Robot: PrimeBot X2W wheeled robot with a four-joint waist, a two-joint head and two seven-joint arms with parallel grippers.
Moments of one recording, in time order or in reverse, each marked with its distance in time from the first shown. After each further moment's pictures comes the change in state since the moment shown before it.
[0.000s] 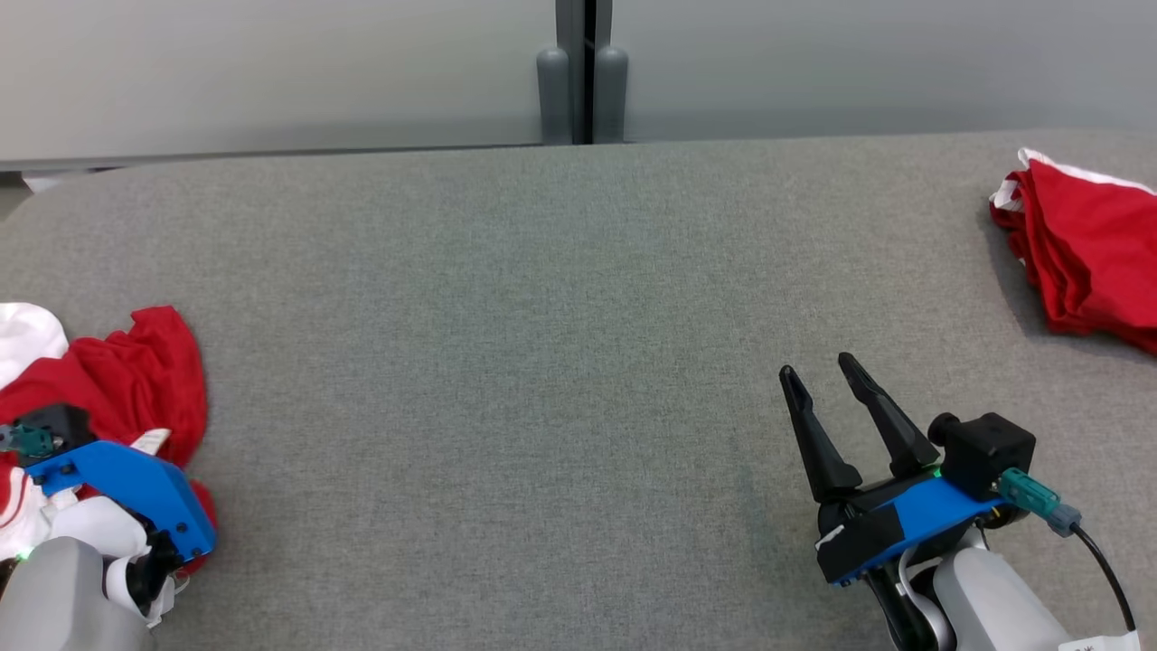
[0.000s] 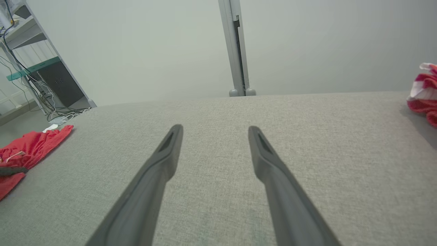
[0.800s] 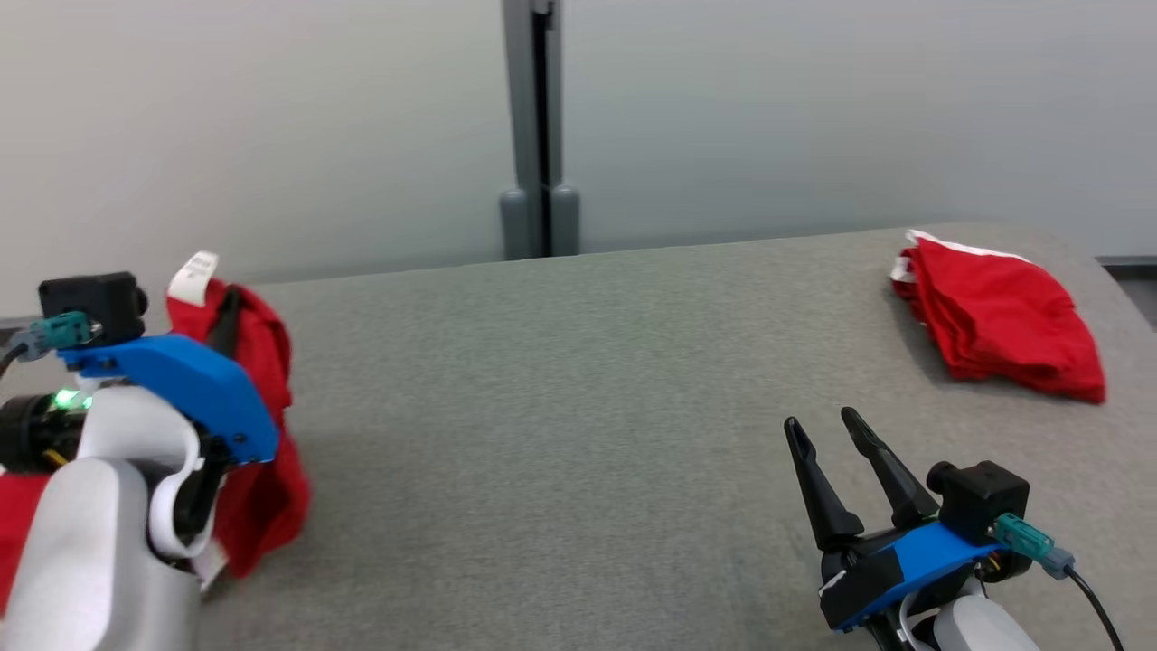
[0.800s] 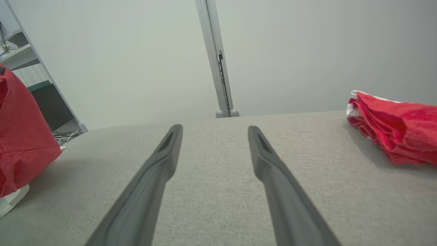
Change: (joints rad) left arm 0.077 -0.023 -0.117 -0.589 0.004 -0.009 -0.009; right arm 0.078 0.017 -0.019 0.021 0.001 0.000 0.000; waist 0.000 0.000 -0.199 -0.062
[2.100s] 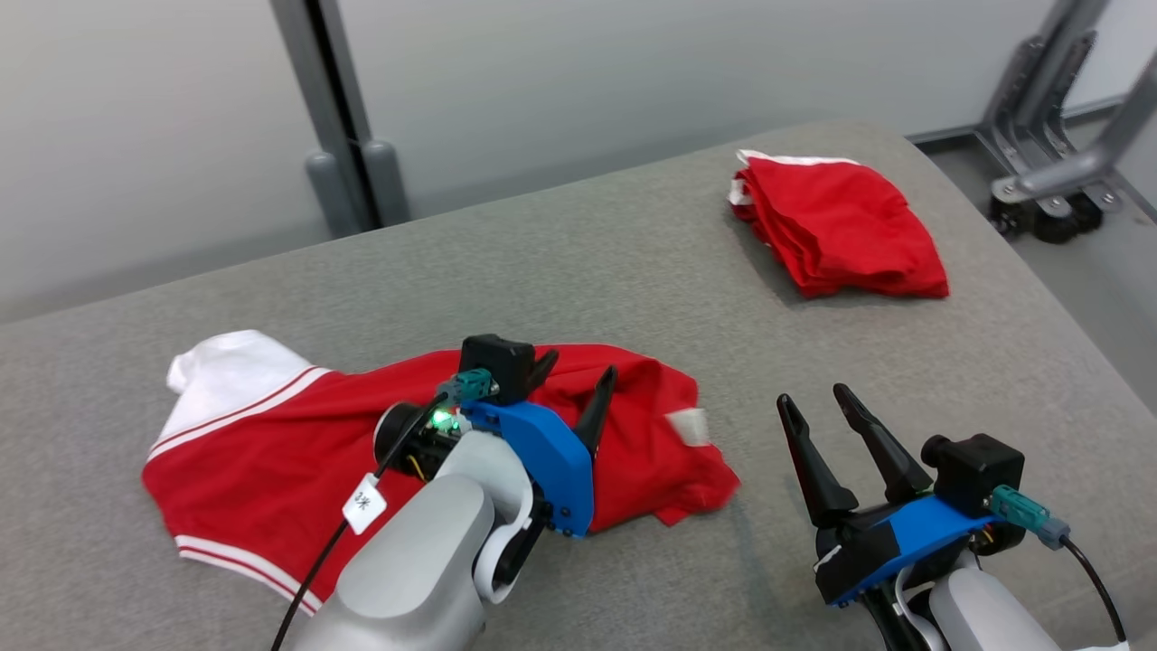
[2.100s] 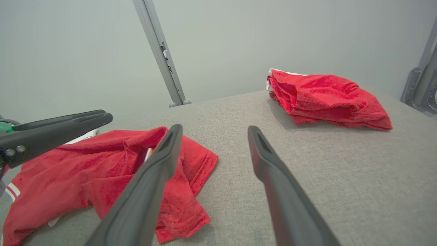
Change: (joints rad) left arm -0.185 -0.215 -0.715 0.402 -0.282 0.066 -0.350; right arm -0.062 -0.019 0.040 0.032 0.041 0.000 0.000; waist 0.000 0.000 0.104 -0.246
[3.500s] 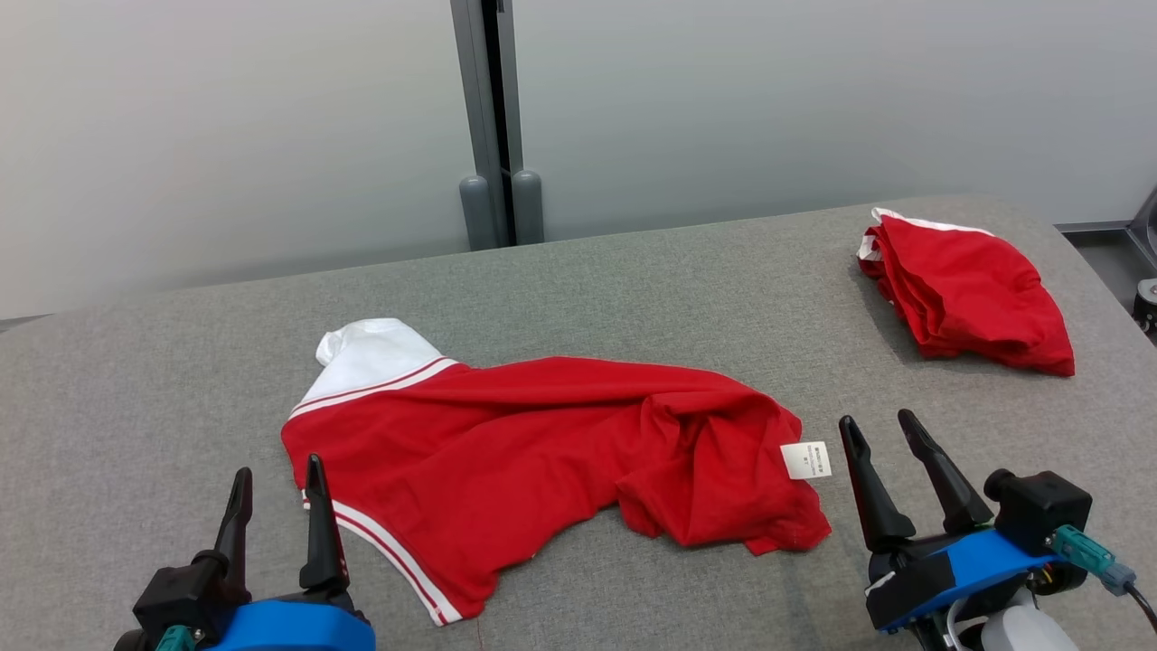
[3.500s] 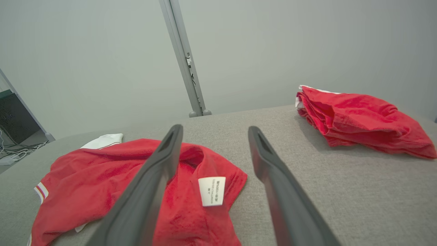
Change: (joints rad) left arm 0.607 0.111 0.568 -0.521 0.235 0.158 -0.295; right arm 0.112 -0.015 -0.120 -0.078 -0.036 0.000 0.000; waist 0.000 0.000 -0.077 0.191
